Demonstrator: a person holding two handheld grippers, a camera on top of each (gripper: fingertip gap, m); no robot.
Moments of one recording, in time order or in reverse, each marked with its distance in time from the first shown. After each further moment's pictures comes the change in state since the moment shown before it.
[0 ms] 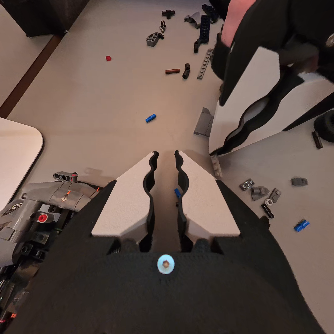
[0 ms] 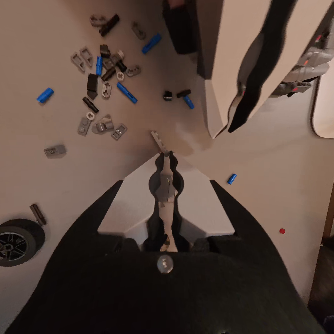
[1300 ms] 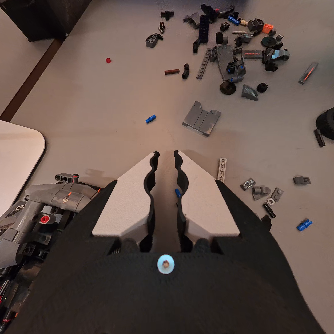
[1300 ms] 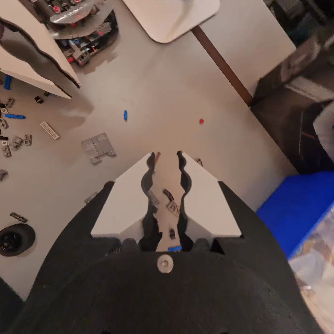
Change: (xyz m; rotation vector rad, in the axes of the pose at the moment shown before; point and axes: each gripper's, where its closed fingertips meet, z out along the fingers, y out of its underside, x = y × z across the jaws) left arm 0.000 0.000 0.000 0.002 -0.007 0.020; right arm 0.104 0.102 -0.115 0.073 0.291 0.669
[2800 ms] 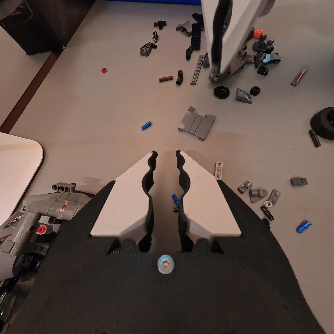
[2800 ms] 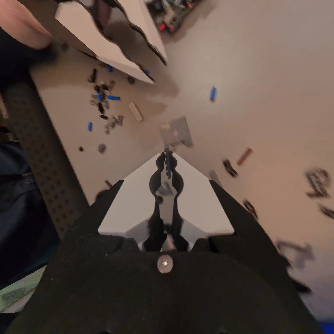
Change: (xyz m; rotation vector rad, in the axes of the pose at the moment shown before) left arm 0.006 -0.007 0.002 0.026 0.013 0.033; right arm -0.106 0.014 0.017 -0.146 -0.561 0.103
